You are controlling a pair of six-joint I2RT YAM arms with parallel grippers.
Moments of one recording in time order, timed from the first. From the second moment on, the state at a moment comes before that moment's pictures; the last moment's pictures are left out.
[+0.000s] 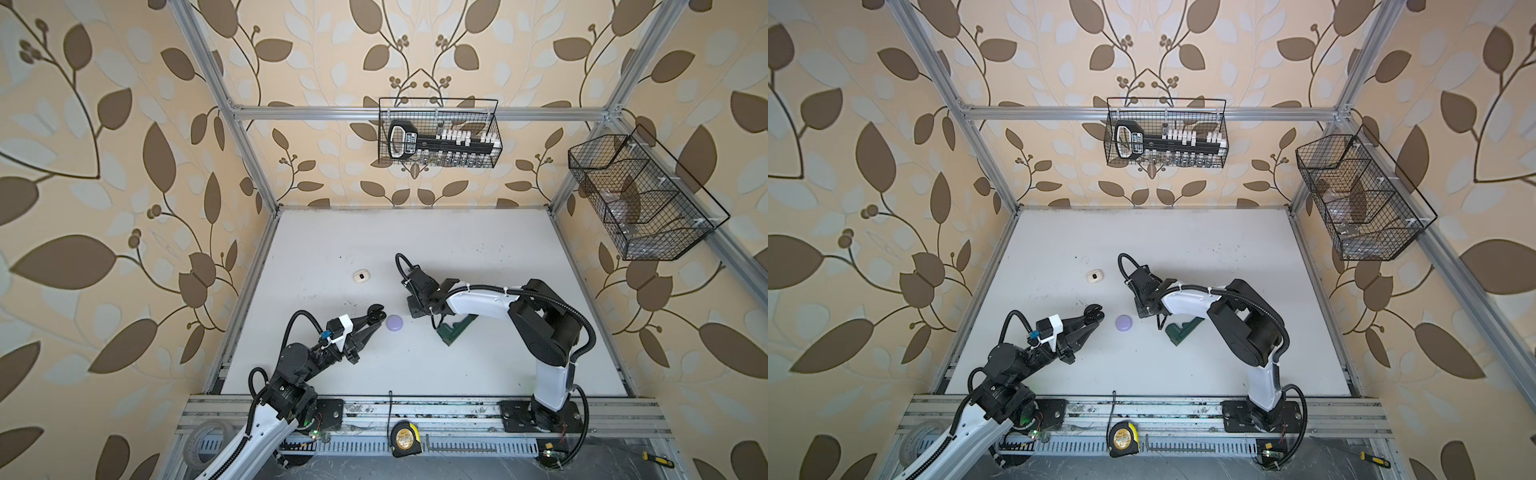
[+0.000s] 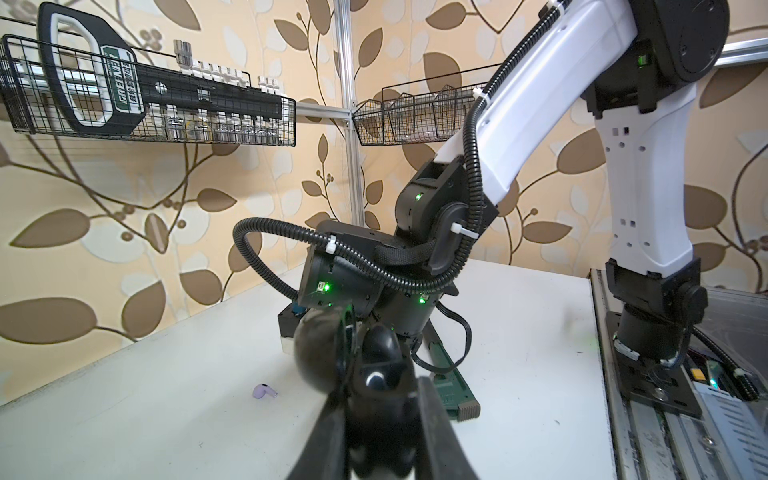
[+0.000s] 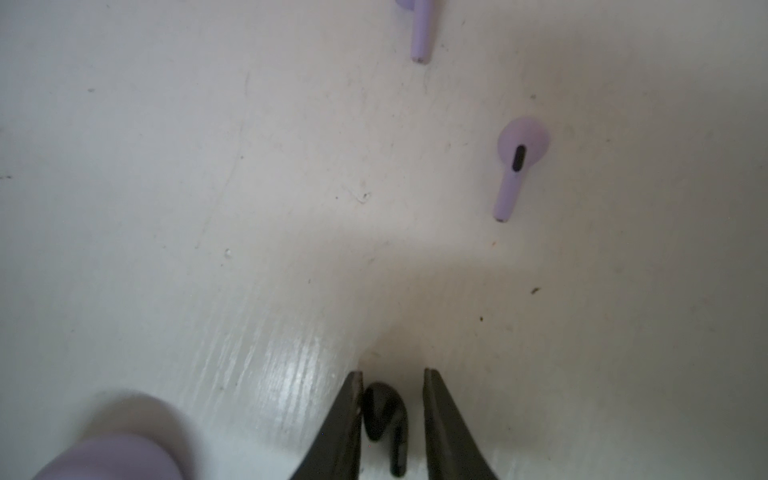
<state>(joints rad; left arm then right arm) -0.51 0.16 0.00 0.35 0.46 -0.03 0.81 1.93 1.18 -0.39 0.26 0.48</state>
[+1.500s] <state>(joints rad) -0.51 0.49 0.01 0.58 0.46 -0.04 0.84 1.48 1.02 -0.36 0.38 0.57</state>
